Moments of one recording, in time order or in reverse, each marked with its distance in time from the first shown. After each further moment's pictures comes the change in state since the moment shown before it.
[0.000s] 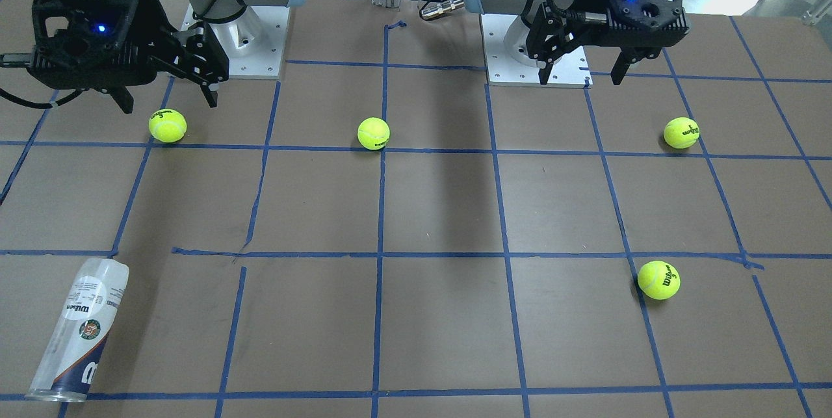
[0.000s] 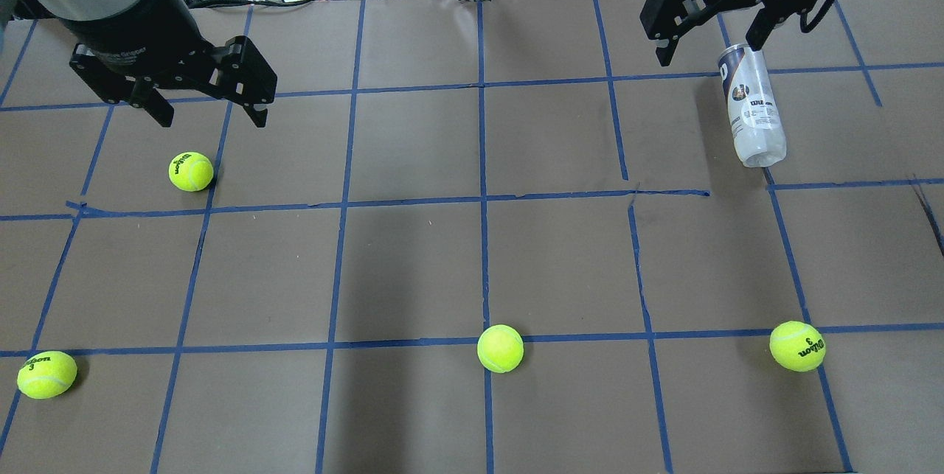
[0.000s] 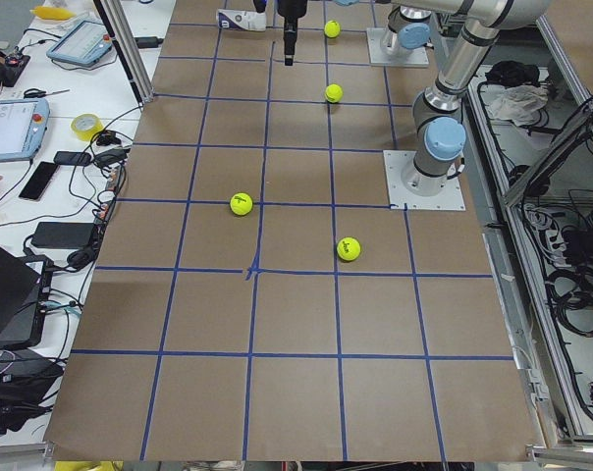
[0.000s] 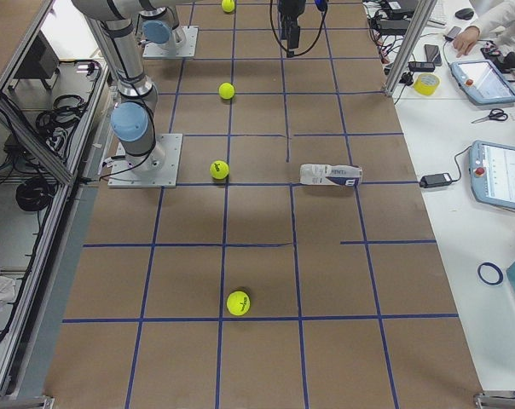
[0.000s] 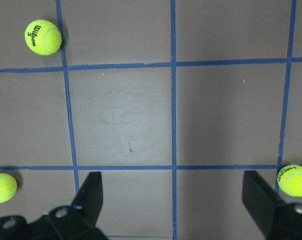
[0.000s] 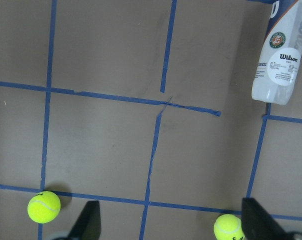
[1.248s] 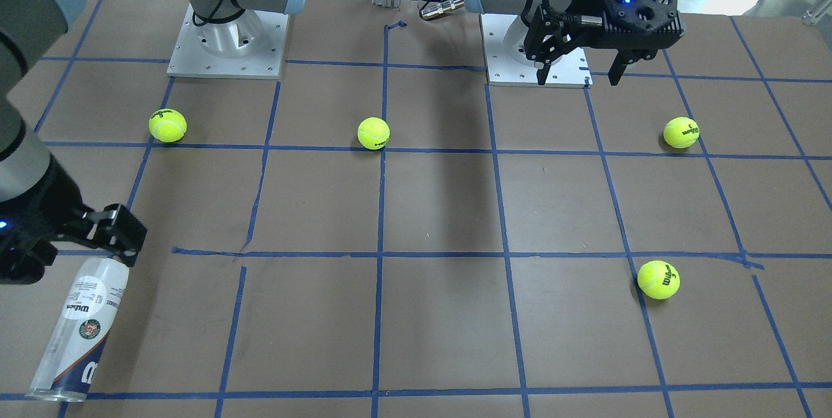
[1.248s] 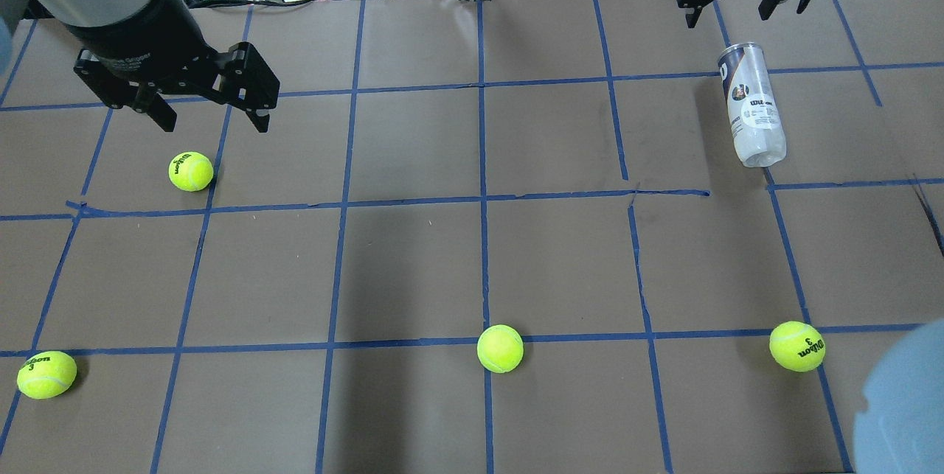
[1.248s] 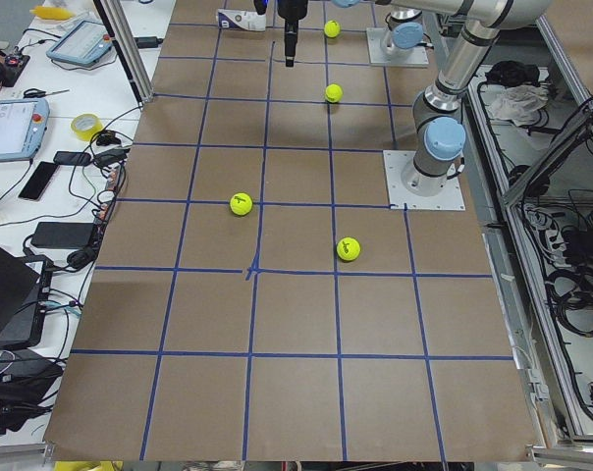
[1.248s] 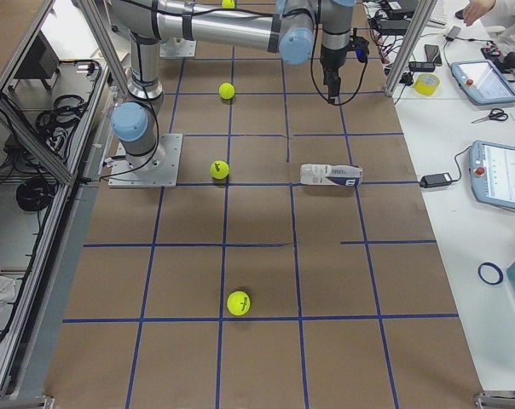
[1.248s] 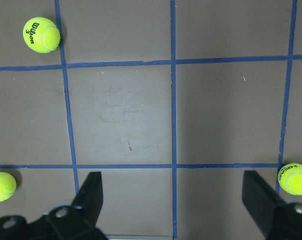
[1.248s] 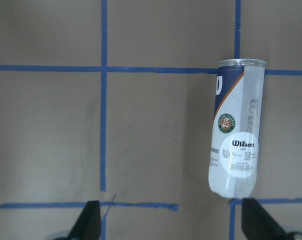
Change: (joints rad) left arm -0.003 0.003 -0.013 0.001 0.003 0.000; right arm -0.171 0.270 0.009 -0.409 -0.019 -0.020
